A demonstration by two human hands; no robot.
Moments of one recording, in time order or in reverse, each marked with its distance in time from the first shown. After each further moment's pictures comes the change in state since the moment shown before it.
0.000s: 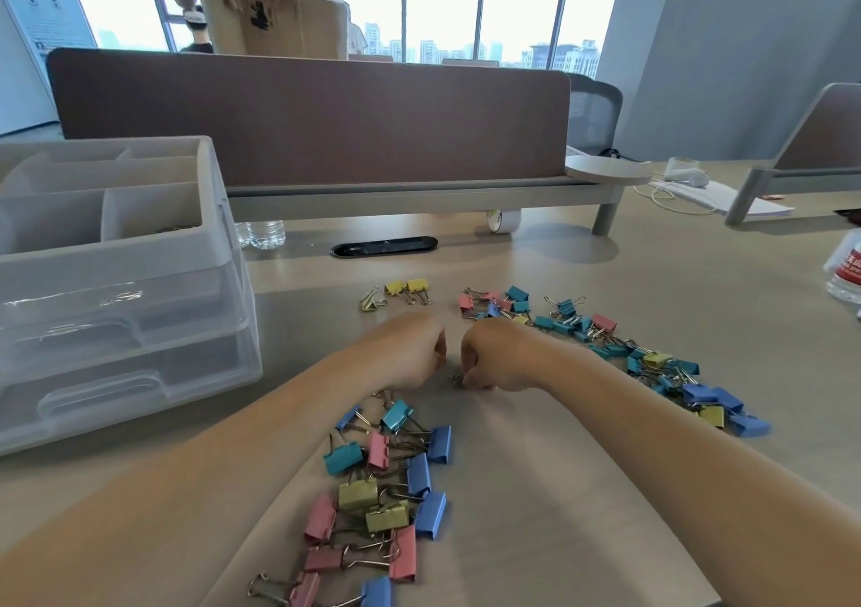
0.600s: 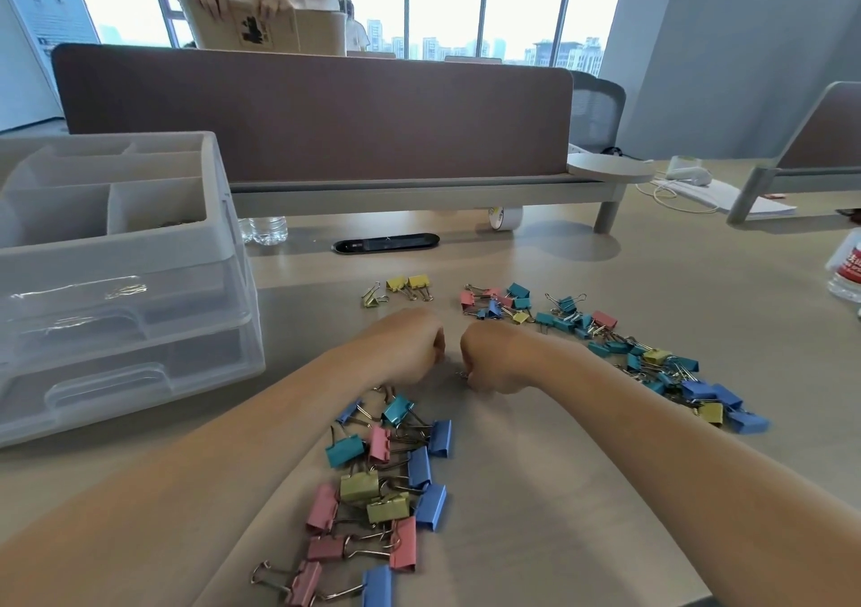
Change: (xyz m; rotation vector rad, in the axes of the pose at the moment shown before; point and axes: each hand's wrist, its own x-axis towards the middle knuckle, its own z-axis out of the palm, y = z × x) left_hand -0.007 0.001 -0.004 -0.020 -0.018 -0.008; right_hand 0.003 -0.009 0.003 -0.209 -0.069 0.029
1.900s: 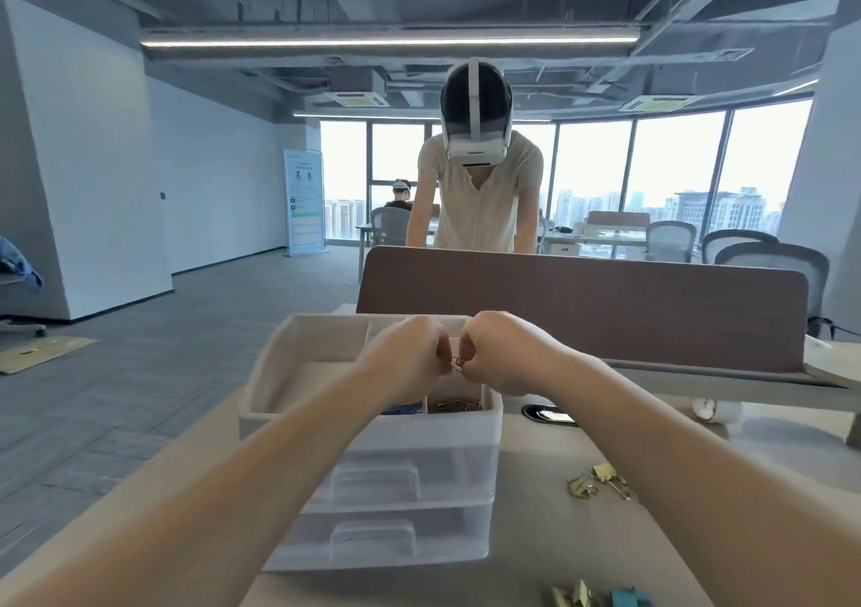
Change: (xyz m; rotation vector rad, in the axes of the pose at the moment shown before) left_hand -0.120 -0.160 -0.206 0.079 0.551 -0.241; right_hand 0.026 -0.211 -0.219 0.204 0.531 -0.298
